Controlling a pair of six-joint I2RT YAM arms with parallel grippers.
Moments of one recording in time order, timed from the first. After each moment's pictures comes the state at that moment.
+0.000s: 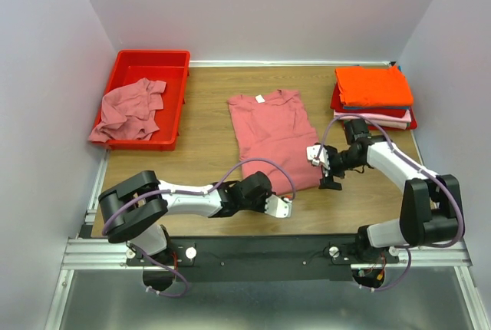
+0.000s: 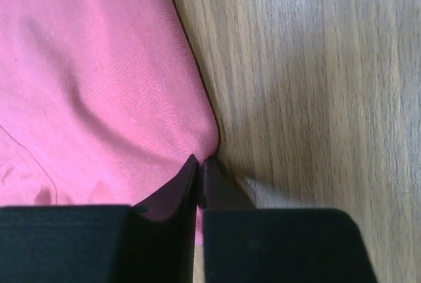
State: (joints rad) left arm -1.14 1.54 0.64 0.07 -0.05 0.73; right arm 0.13 1.40 0.78 -0.74 -0.72 -1.46
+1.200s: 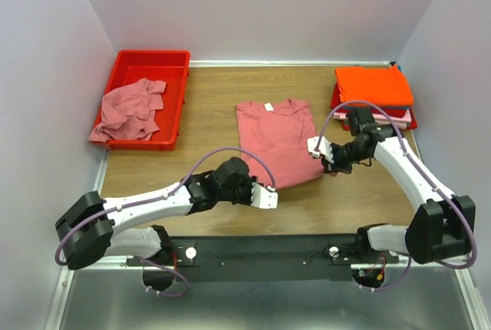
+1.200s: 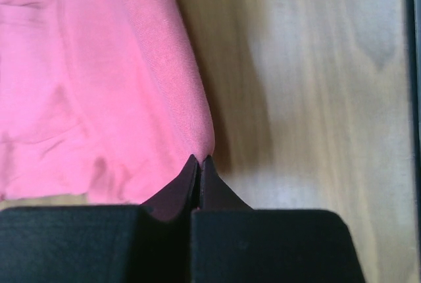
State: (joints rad) left arm -1.05 1.21 0.62 -0.13 0.18 0.72; right arm 0.18 1.29 0.94 -1.03 -0.60 -1.39
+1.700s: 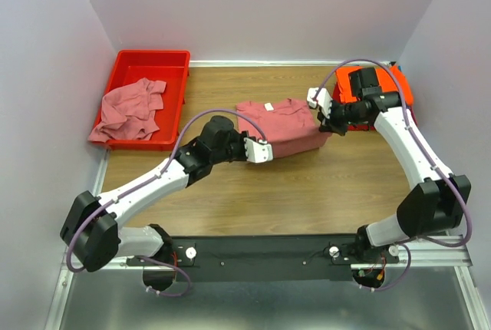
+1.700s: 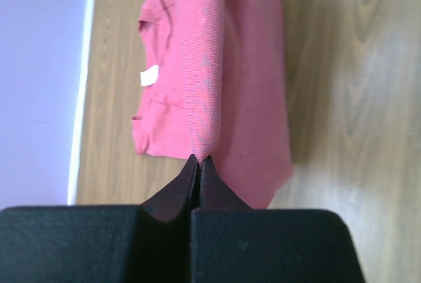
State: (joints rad) left arm -0.76 1.23 0.85 -0.11 0.21 0.85; right arm 0.18 1.46 1.35 -0.96 -0.57 -1.07
